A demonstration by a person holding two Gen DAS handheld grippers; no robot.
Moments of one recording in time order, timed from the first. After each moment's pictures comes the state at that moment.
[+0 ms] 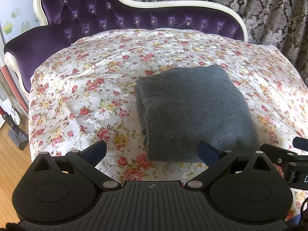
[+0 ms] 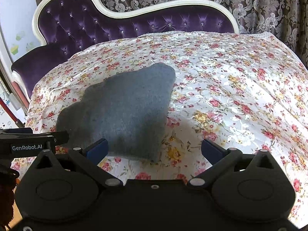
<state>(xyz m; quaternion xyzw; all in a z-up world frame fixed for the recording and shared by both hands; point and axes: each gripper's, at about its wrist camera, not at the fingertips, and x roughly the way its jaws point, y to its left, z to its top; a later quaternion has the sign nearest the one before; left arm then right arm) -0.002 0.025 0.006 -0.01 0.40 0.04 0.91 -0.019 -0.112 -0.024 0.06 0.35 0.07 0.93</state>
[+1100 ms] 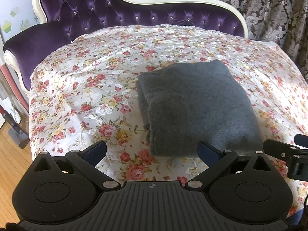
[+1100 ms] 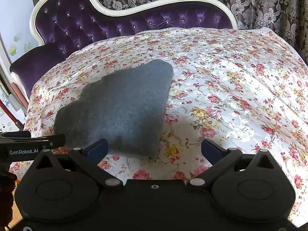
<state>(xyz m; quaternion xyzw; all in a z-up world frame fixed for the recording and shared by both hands) -0.003 0.030 0.002 0.00 0.41 0.04 0.91 -0.018 -0.112 -0.026 0.06 0.36 0.06 0.93</state>
